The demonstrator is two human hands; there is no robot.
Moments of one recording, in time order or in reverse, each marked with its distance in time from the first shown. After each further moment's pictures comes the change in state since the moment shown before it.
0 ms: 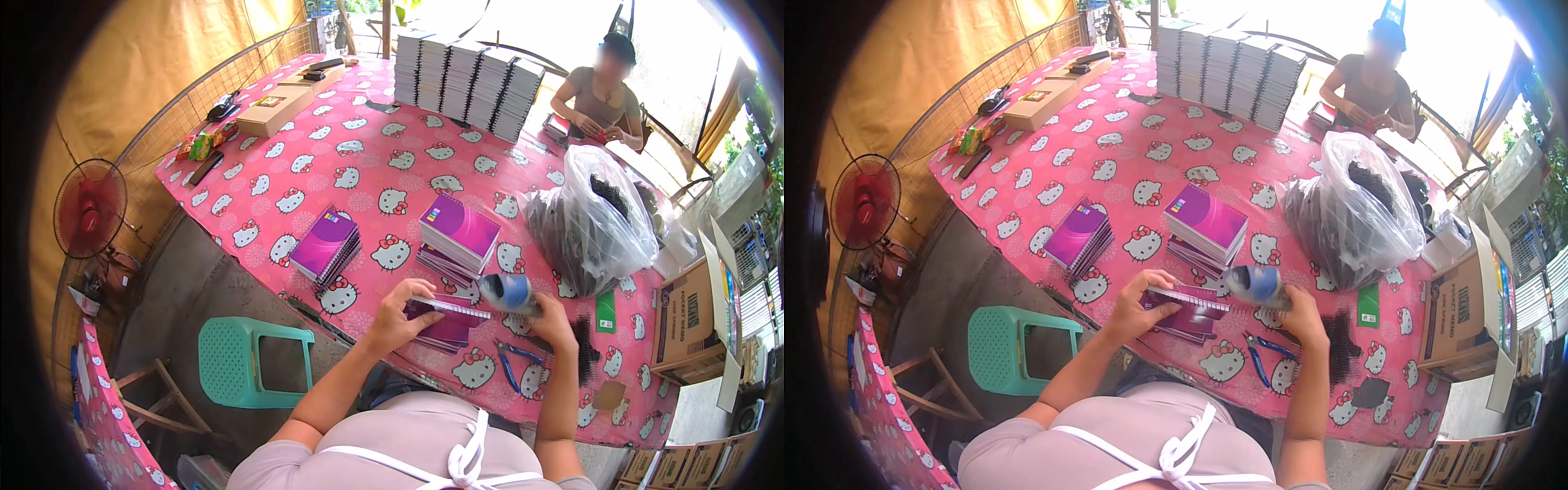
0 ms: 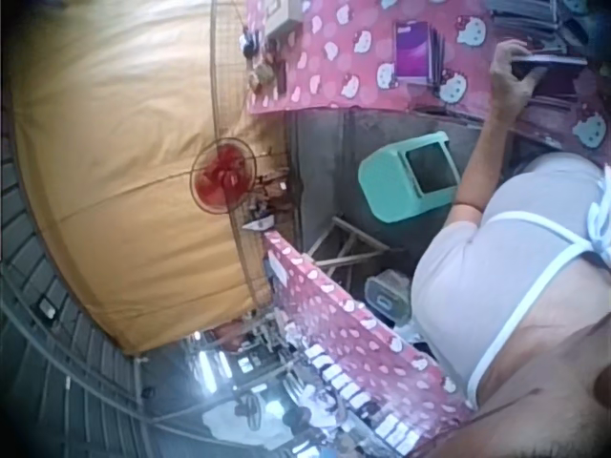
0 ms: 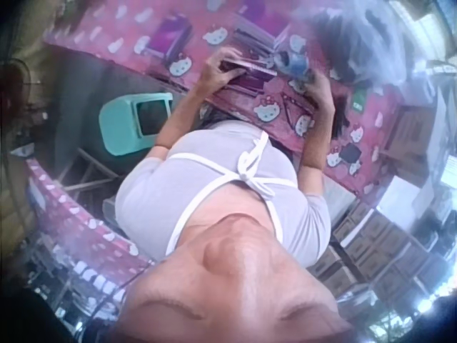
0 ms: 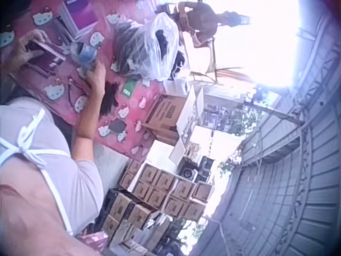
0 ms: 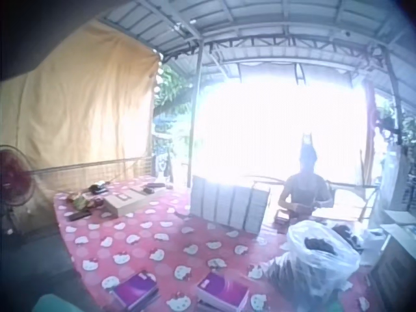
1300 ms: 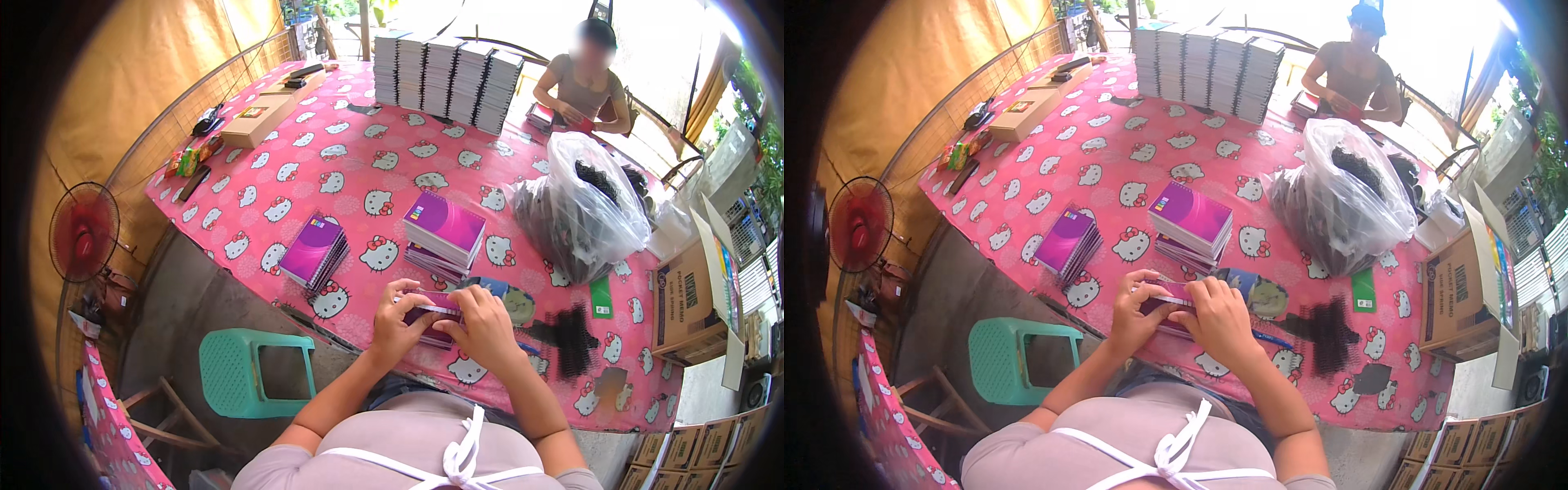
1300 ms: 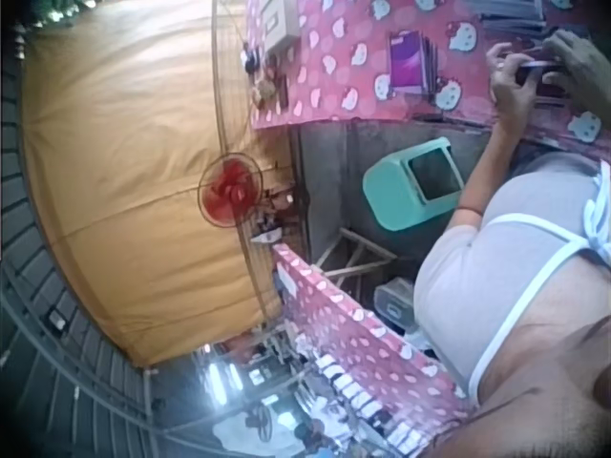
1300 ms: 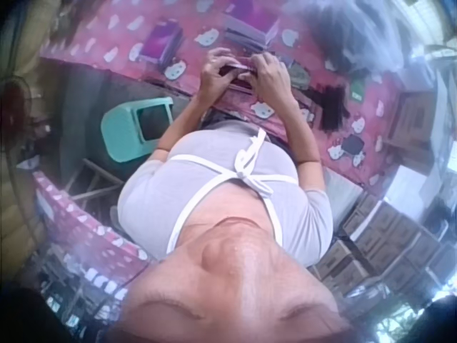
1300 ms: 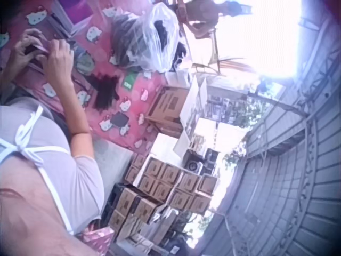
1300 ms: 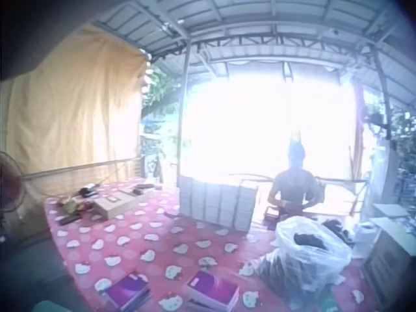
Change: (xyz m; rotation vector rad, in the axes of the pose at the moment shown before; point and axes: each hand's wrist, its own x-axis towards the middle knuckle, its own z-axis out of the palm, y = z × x) left_hand -0.015 0.002 0.016 0.219 0.027 -0.040; right_hand -0.015 -0.141 0.034 -0.049 0.182 -0.453
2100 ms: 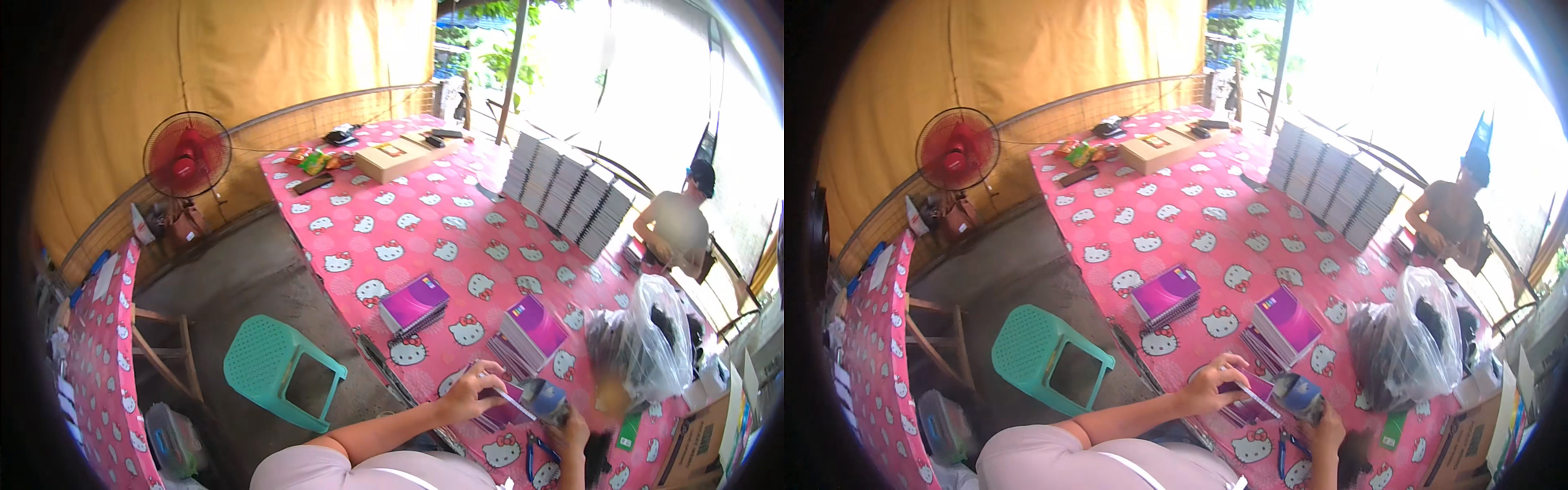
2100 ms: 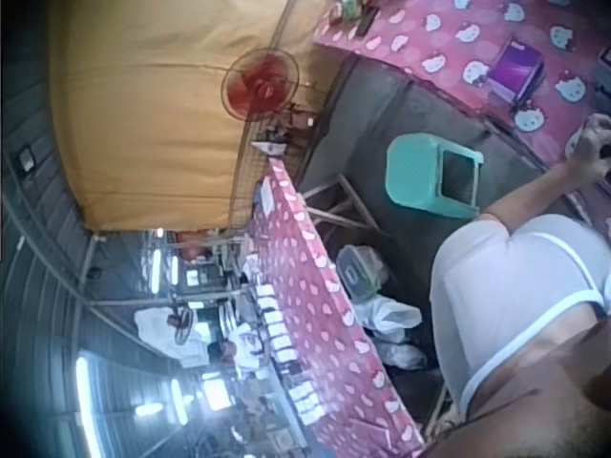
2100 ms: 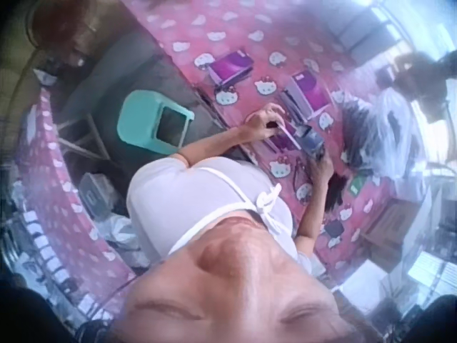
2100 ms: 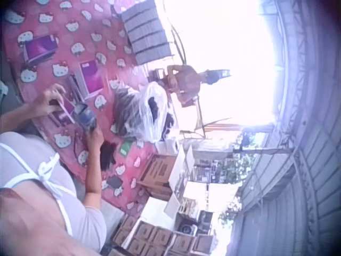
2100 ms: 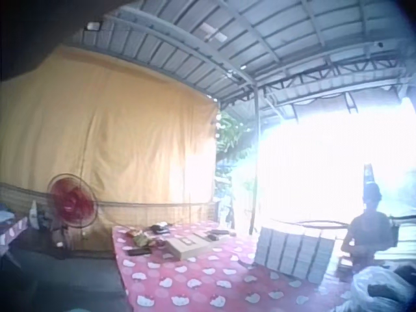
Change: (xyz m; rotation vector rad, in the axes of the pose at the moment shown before) left_hand -0.001 -0.007 -0.002 -0.101 -0.053 0.082; right_hand -0.087 0.156 0.013 -0.270 -0.178 0.423
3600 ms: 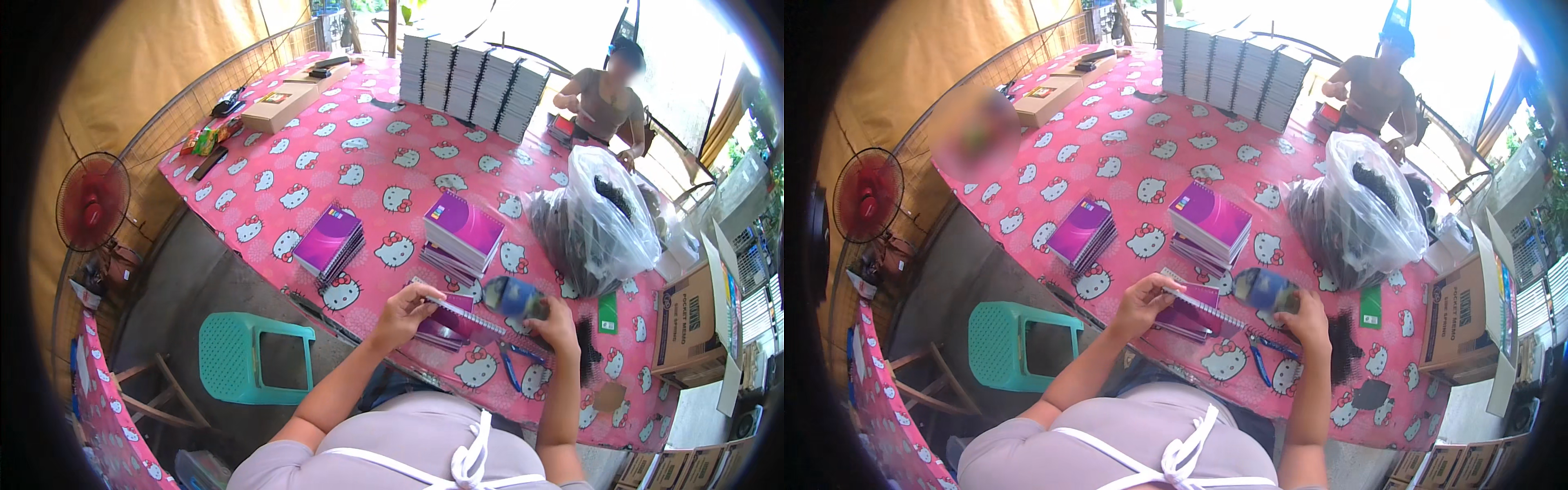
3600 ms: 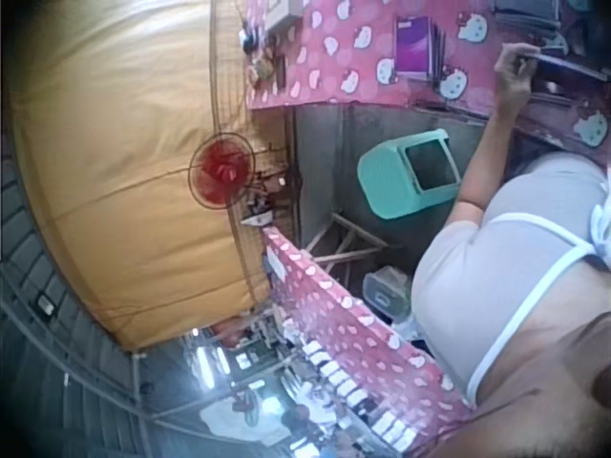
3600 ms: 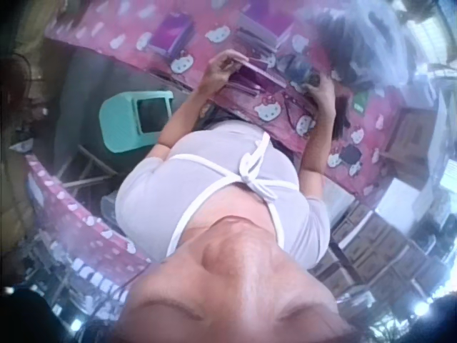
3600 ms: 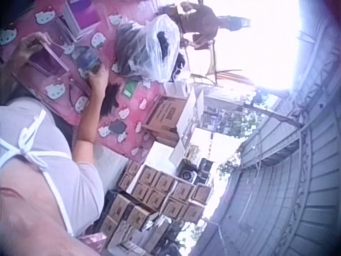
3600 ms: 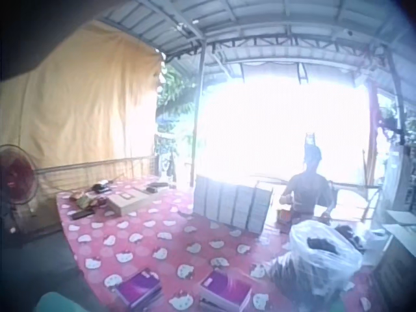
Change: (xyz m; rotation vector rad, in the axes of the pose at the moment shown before) left_hand 0.003 -0.025 -0.007 -0.563 -0.140 -0.283; right_hand 0.016 -0.014 -0.046 0.132 0.076 0.142
